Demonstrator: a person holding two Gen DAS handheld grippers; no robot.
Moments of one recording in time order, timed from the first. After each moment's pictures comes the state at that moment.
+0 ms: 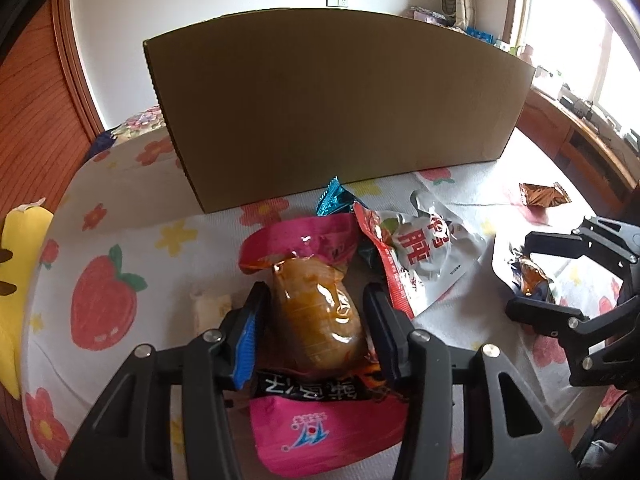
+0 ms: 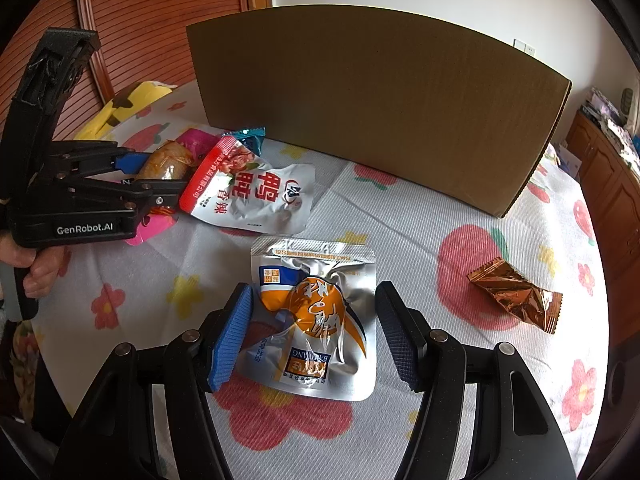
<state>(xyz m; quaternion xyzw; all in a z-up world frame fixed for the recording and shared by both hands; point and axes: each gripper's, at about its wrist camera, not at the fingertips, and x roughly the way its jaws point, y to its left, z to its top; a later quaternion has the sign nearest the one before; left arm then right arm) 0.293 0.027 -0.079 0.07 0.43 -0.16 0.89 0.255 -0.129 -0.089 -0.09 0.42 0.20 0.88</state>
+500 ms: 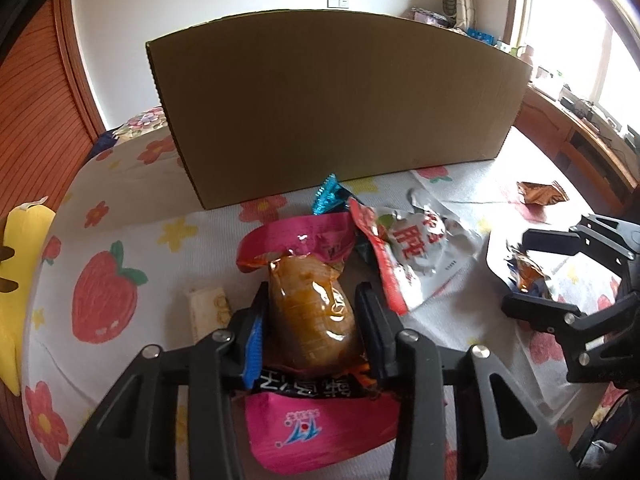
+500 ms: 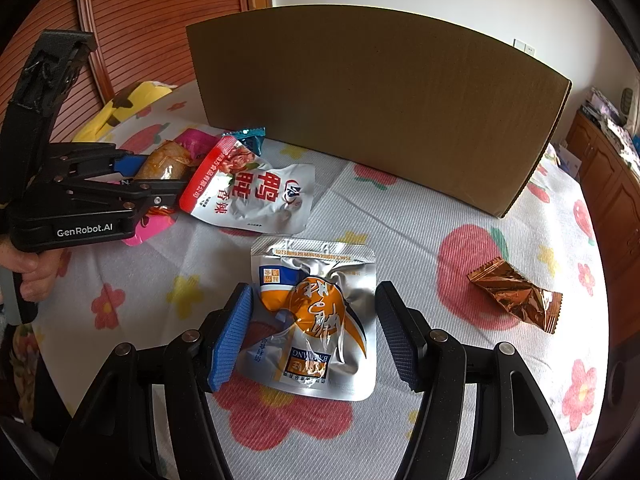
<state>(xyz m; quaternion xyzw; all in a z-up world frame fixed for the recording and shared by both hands) 0.285 0.025 -0.077 0.07 0.43 -0.16 0.89 0.254 -0.129 -0.089 -0.09 0.42 0.20 0.88</state>
